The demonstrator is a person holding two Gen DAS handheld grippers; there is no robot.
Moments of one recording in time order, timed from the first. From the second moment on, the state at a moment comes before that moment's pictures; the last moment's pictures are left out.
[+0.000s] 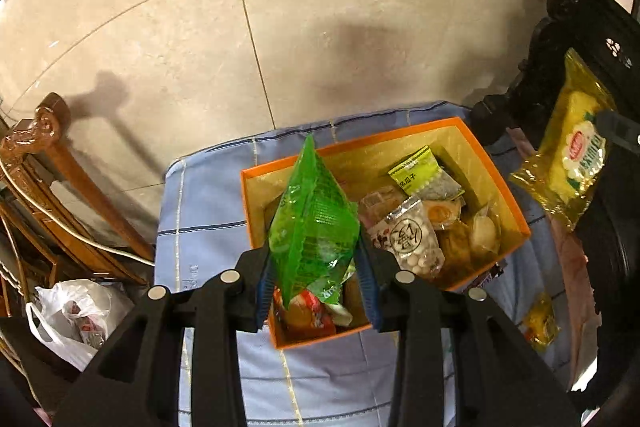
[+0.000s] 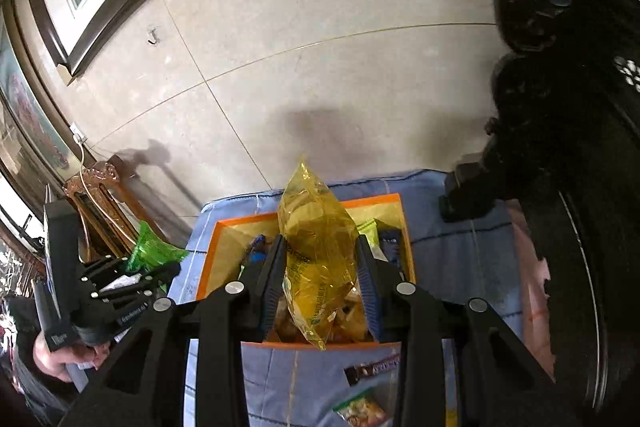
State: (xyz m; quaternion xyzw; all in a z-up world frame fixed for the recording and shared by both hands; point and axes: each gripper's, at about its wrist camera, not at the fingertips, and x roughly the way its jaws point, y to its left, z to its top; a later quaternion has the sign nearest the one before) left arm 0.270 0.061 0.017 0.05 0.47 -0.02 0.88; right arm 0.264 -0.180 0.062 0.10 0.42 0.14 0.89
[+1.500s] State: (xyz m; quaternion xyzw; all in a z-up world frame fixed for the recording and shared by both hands) left arm 0.130 -0.093 -0.173 0.16 0.57 -0.16 0.79; right arm 0.040 -0.292 -0.033 0.14 0.47 -0.03 0.87
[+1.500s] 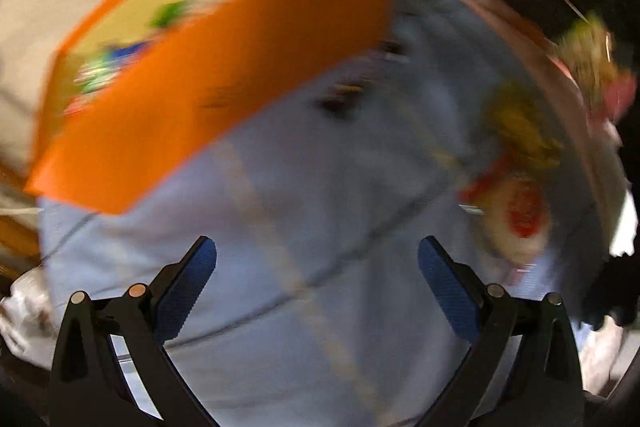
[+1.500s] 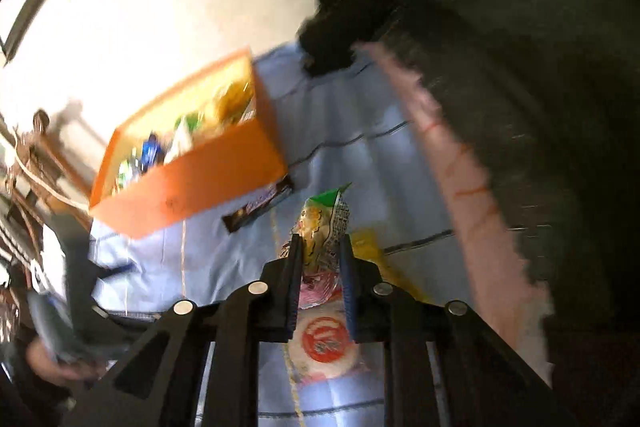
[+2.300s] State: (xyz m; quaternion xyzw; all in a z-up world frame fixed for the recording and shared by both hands) left arm 0.110 -0.129 -0.176 0.04 0.60 -0.18 0.78; right arm 0.004 -0.314 0.005 0.17 0.42 0.04 0.89
